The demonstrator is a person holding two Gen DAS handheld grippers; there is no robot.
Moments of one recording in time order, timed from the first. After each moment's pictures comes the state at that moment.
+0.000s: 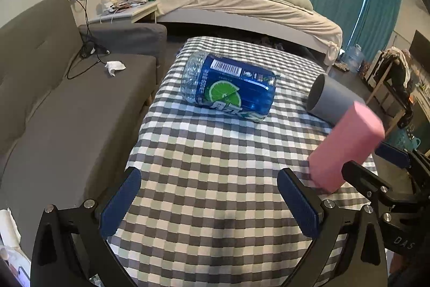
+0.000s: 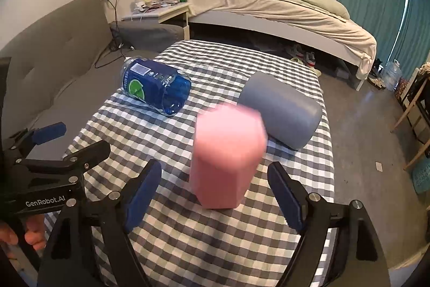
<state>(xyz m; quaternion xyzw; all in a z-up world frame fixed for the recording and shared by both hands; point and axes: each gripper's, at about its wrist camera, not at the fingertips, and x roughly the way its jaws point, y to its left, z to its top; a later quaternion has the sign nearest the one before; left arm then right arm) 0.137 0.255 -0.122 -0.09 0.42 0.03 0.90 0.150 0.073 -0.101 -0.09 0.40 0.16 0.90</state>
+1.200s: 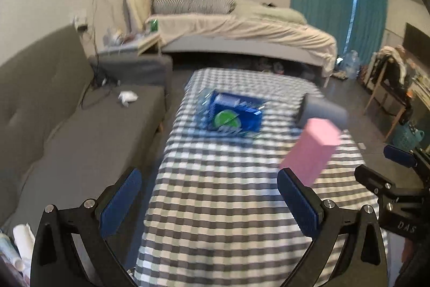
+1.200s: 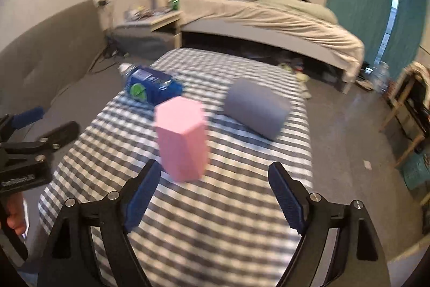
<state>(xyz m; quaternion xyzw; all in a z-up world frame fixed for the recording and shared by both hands) 0.076 0.255 -0.065 -0.04 0.34 0.03 0.94 0.099 0.046 -0.069 -0.08 0.37 0.11 0.92</state>
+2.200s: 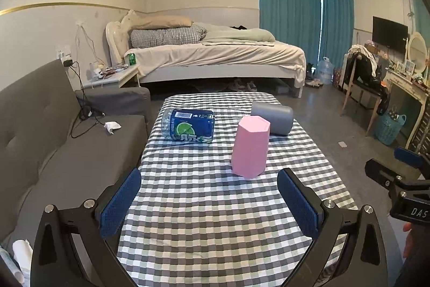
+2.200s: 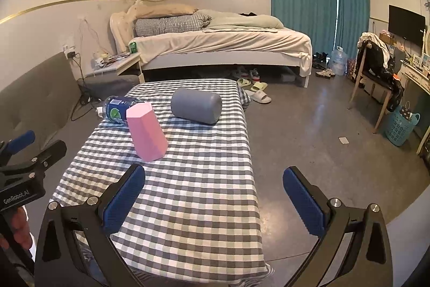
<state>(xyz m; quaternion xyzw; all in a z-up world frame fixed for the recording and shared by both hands) 0.001 0.200 -0.044 0.00 0.28 -0.02 0.96 -0.013 -0.032 -0.046 0.00 0.31 0.03 0.95</state>
